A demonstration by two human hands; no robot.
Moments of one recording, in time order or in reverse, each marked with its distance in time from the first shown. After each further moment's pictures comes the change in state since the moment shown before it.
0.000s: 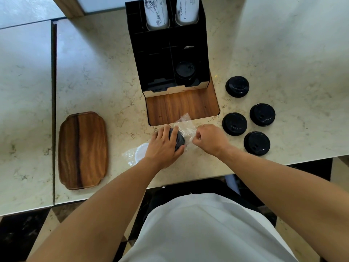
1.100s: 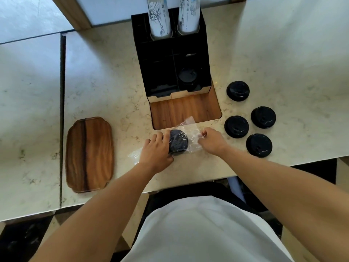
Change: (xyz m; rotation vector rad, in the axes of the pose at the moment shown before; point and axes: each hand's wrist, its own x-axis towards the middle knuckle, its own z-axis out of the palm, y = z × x) left_hand -0.020 -0.024 -0.018 0.046 -0.074 -0.070; right_hand 0.003 -0.003 0.010 0.507 -0.050 0.319
